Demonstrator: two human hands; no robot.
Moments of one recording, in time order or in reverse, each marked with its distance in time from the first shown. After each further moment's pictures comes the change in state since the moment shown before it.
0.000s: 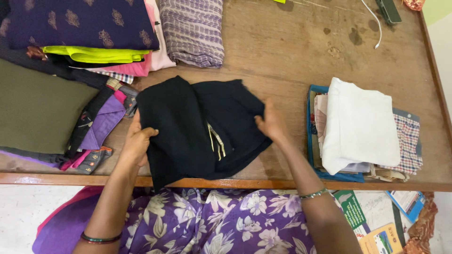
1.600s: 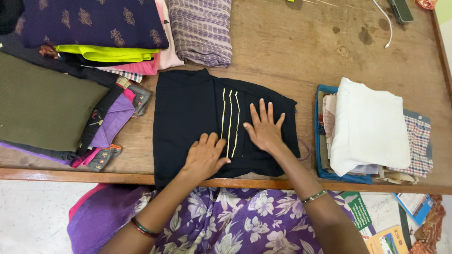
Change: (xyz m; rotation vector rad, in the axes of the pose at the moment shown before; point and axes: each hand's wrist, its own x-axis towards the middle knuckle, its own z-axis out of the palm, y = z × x) left_hand -0.050 -0.023 0.122 1.672 -0.491 0.293; right_hand -0.016 -0.032 0.032 -0.397 -0.249 -0.073
